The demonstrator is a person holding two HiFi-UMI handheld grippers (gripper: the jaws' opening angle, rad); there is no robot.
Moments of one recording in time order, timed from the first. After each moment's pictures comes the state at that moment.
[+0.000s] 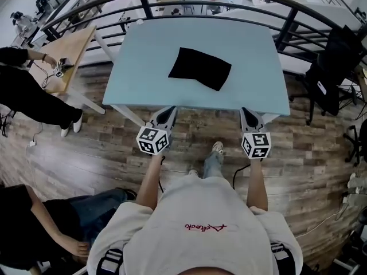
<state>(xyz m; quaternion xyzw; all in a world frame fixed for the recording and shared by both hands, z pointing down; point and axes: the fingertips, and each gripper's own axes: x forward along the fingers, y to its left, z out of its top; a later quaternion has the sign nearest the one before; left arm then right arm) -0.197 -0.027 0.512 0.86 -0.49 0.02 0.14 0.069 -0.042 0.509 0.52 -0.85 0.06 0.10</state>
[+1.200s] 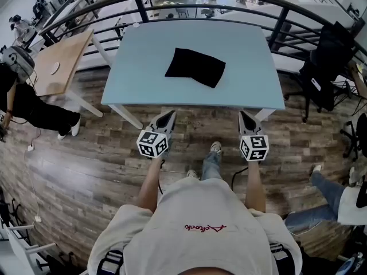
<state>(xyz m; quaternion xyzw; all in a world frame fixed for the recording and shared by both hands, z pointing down) -0.183 0.015 0.517 0.87 -0.48 0.02 0.14 0.084 0.007 0.509 0.53 -0.84 0.06 0.10</state>
